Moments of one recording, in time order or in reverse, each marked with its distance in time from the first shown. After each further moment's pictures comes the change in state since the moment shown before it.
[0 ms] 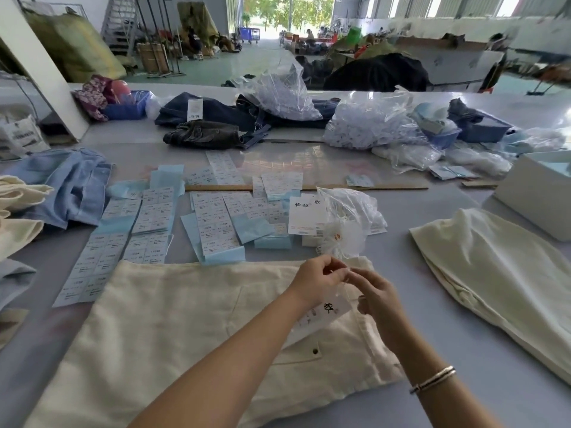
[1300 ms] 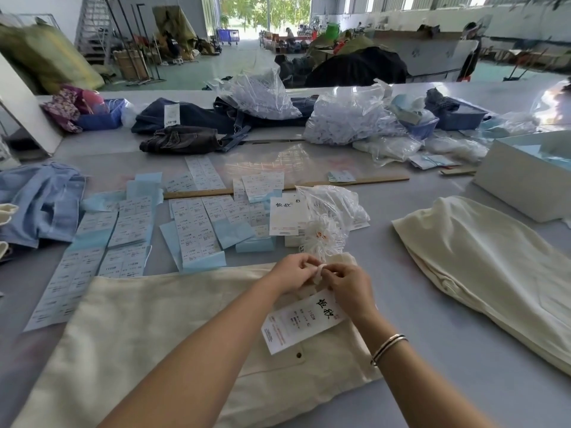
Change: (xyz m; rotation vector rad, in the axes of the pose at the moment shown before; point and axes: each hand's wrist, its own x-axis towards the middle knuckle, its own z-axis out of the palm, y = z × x) left_hand 0.034 -0.008 -0.010 0.211 -0.134 -0.231; right_hand 0.031 0.012 0.009 -0.506 0.158 -0.107
